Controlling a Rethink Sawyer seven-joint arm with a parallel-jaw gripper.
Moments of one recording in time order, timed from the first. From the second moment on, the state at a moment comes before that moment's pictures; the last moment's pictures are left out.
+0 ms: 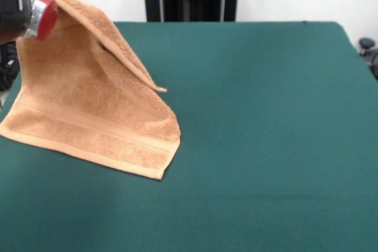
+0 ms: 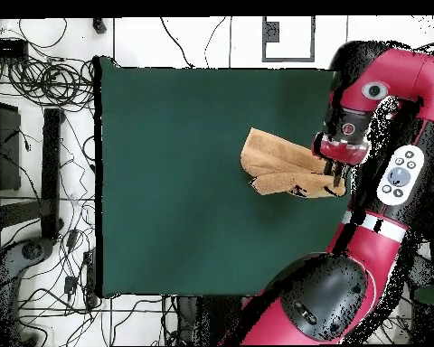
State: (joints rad) arm -0.59 -0.14 0.94 0.28 -1.45 2.61 1.52
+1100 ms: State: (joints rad) arm -0.67 -0.38 0.56 0.96 -0.57 1.89 1.99
